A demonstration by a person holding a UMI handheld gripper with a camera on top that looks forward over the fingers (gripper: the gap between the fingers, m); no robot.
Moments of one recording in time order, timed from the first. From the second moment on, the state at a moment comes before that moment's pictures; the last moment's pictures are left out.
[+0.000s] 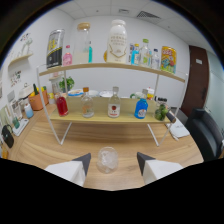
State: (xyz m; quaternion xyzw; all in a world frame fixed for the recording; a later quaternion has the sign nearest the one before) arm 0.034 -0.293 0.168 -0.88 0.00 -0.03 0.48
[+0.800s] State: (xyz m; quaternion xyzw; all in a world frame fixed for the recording) arm -0.065 -0.165 0.214 -0.79 0.00 0.00 0.61
